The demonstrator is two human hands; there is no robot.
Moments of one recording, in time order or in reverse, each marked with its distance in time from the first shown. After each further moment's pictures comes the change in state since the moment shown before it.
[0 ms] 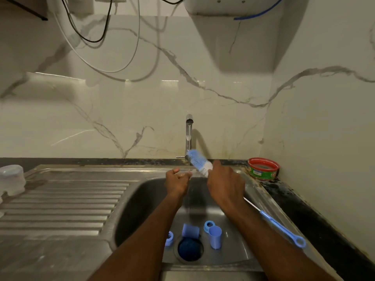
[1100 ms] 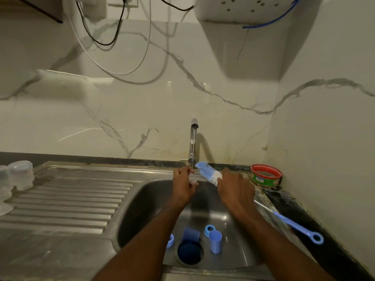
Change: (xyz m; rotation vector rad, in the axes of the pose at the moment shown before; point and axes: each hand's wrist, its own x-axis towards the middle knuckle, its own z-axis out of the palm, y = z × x) left_hand -0.002 0.002 -0.003 0.624 -0.080 0.460; right_hand 0.011 0.022 -0.003 -0.043 -0.067 0.007
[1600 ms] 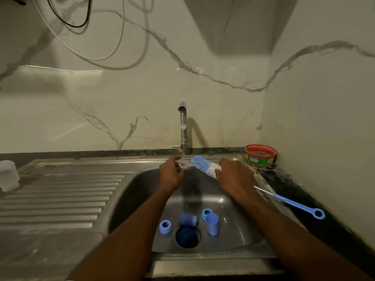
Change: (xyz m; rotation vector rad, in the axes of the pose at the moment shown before) left_hand 0.012 -0.021 0.000 -0.017 0.011 -0.042; right_hand 0.005 0.032 0.025 0.051 0.001 -0.078
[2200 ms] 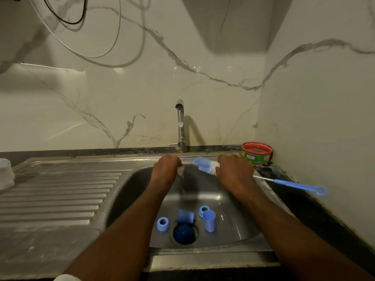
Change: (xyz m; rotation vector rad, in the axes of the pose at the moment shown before) left_hand 0.000 0.006 -0.017 0.587 -0.098 0.256; right_hand 0.003 0.004 -0.003 -0.218 0.045 -0.044
